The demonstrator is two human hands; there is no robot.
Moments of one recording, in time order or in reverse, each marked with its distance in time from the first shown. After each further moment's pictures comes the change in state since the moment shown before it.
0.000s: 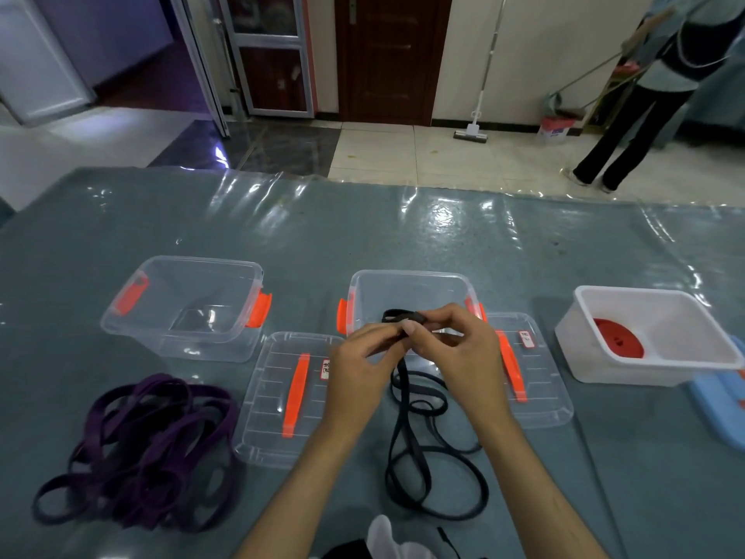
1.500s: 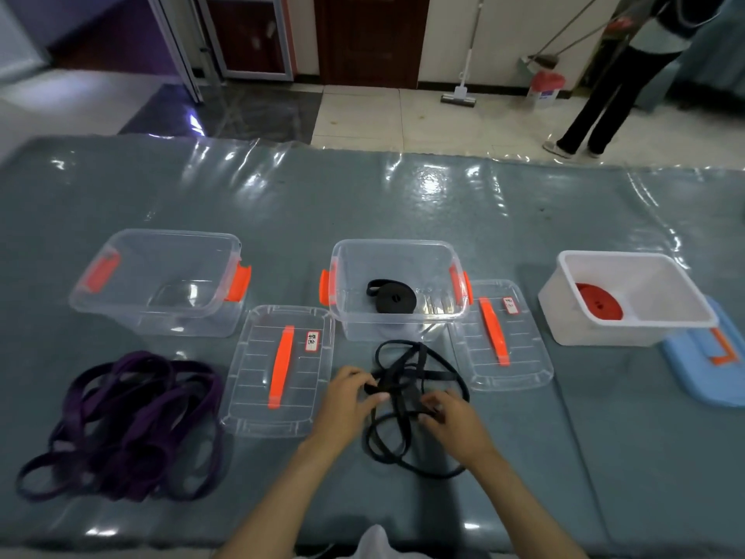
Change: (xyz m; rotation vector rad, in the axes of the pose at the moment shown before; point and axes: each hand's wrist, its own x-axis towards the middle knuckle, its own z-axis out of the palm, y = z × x) left_hand -0.060 -0.146 0.000 0.531 -0.334 -0.276; right_hand -0.088 0.191 -0.057 -0.764 -0.385 0.388
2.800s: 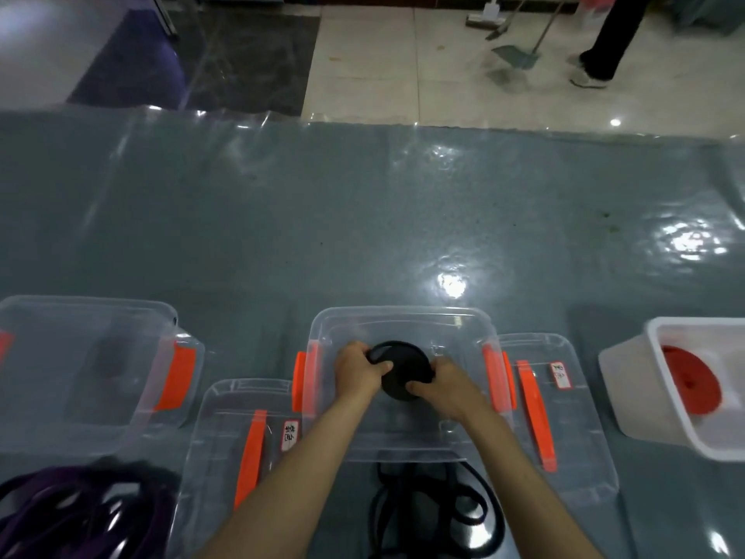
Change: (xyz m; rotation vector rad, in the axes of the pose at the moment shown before) left_hand 0.275 -0.002 0.013 -0.174 0.031 -0.648; right_hand 0.258 -0.057 -0.072 0.113 -0.267 0.326
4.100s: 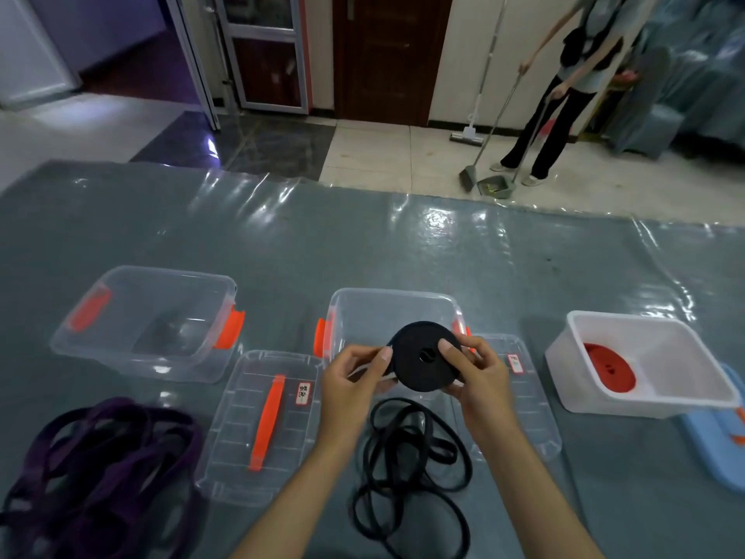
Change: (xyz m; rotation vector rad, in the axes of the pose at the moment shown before) left_hand -0.237 -0.021 -0.060 -0.877 0.013 0.554; right_hand -0.206 0.004 -0.001 1.126 0.284 -0.469
